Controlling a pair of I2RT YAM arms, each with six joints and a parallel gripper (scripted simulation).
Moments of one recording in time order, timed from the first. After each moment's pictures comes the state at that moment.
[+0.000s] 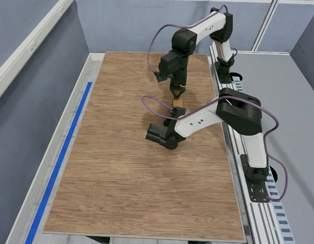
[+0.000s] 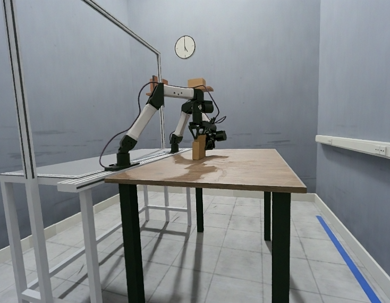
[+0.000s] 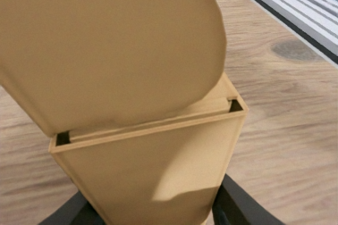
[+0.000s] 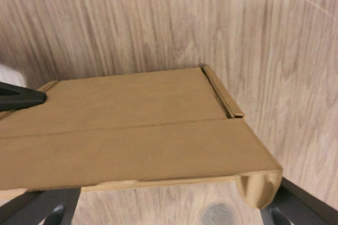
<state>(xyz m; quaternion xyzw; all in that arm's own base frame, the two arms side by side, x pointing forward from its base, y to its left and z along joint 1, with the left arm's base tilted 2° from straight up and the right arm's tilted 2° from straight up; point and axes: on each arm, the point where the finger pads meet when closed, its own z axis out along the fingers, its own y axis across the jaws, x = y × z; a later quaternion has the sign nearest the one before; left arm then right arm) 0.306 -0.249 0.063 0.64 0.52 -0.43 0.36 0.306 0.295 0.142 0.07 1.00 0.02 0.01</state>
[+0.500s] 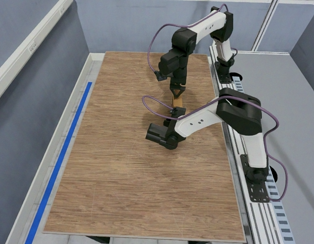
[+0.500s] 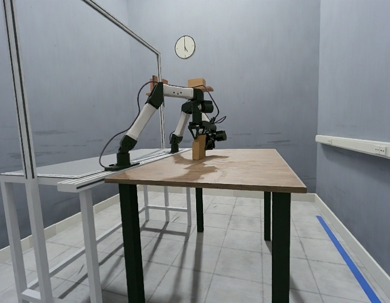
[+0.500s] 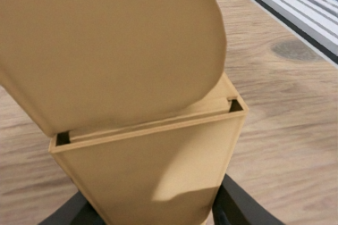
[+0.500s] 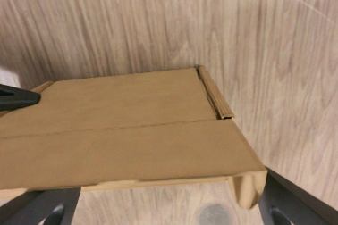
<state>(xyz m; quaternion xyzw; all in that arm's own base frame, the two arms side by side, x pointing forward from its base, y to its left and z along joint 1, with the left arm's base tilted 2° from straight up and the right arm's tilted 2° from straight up) 0.306 -0.249 0.063 0.64 0.52 -0.43 0.36 0.306 0.290 0.142 0.06 1.00 0.02 0.01</state>
